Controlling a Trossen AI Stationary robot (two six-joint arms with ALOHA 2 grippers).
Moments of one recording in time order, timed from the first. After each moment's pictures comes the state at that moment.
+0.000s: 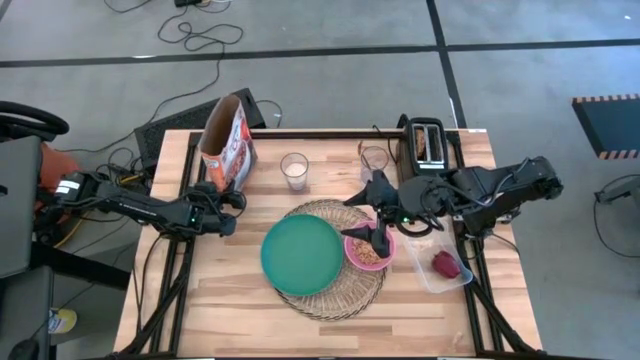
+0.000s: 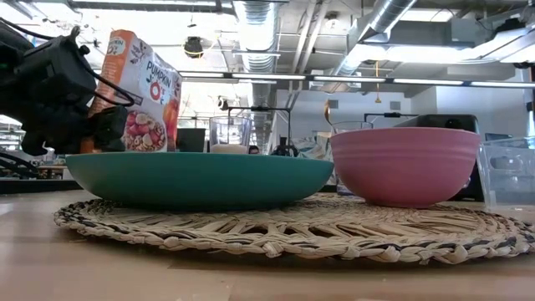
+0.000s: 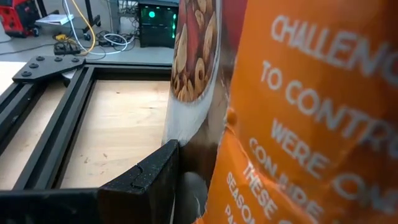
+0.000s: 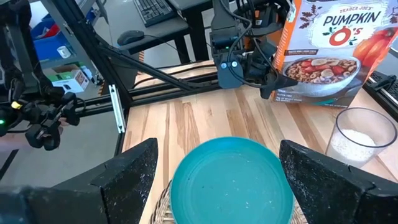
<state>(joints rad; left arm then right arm) -0.09 0.92 0.13 -0.37 -1.18 -1.30 0.30 1.40 1.59 -0.63 0.26 0.35</state>
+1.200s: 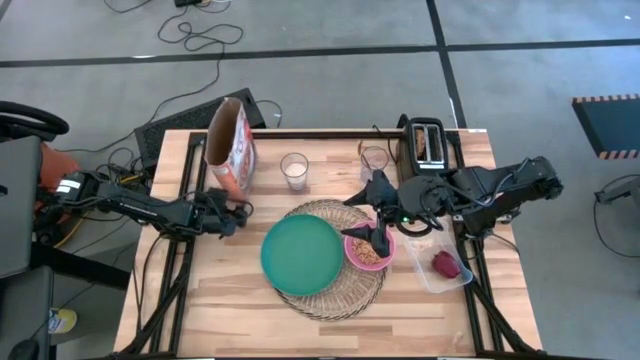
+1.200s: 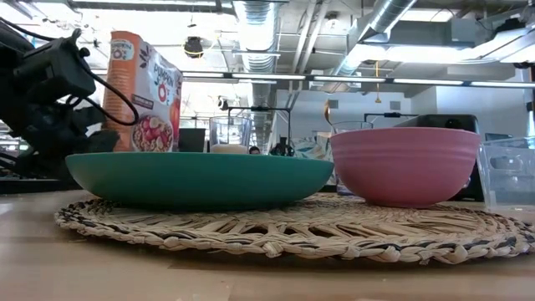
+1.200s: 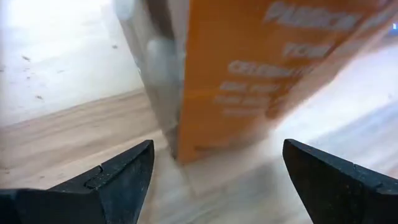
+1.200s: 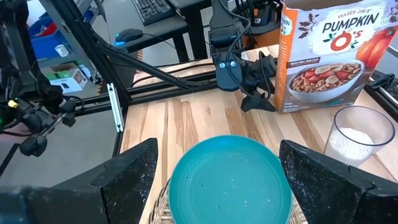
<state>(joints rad) -0.09 0.92 0.13 -0.38 -0.76 -1.14 0.29 1.40 1.59 -0.63 0.26 0.35</state>
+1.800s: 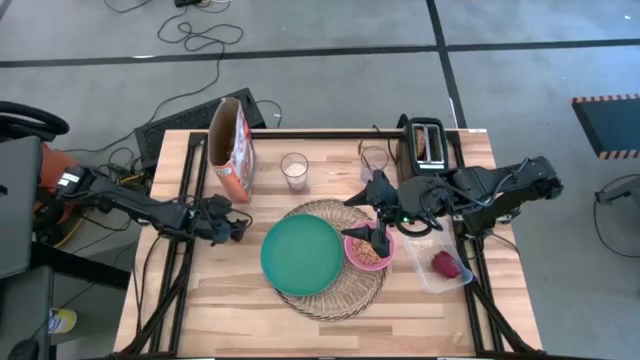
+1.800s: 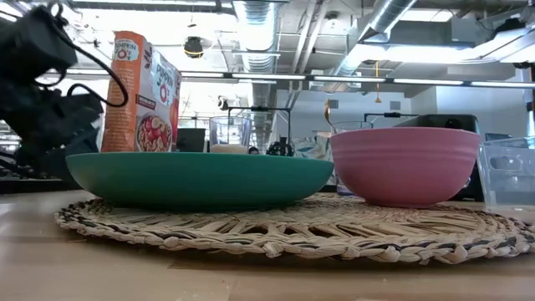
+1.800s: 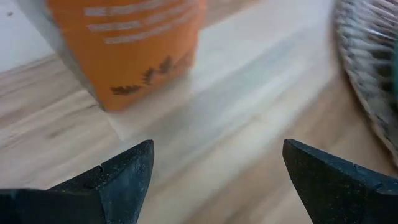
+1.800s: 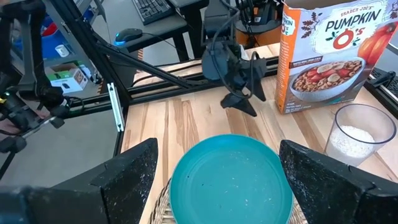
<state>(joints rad) -0.26 0.77 0.19 -0.53 -0.59 -1.12 0.29 1.40 1.59 -0.64 0.26 0.36</state>
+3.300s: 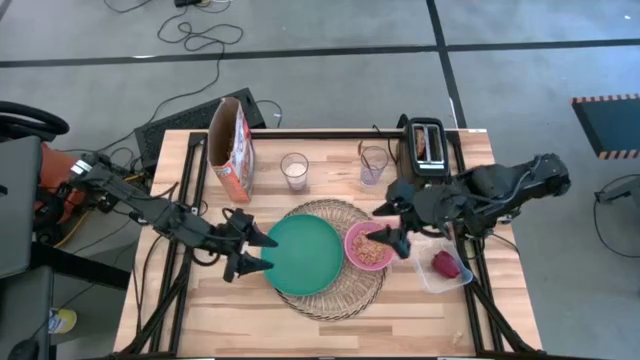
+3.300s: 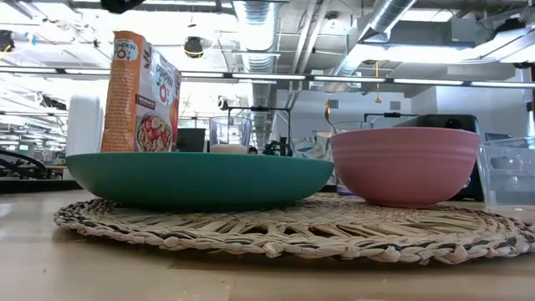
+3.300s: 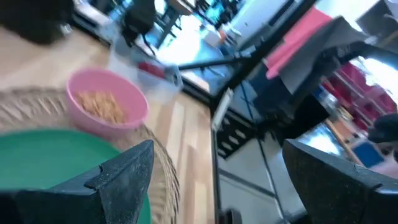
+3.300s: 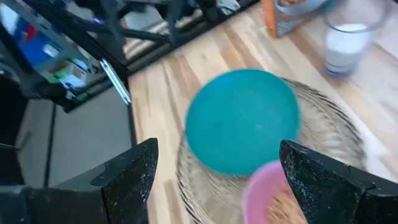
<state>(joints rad) -0.49 0.98 0.76 0.00 -0.30 -0.74 0.35 1.31 1.59 -0.94 0.26 0.74</state>
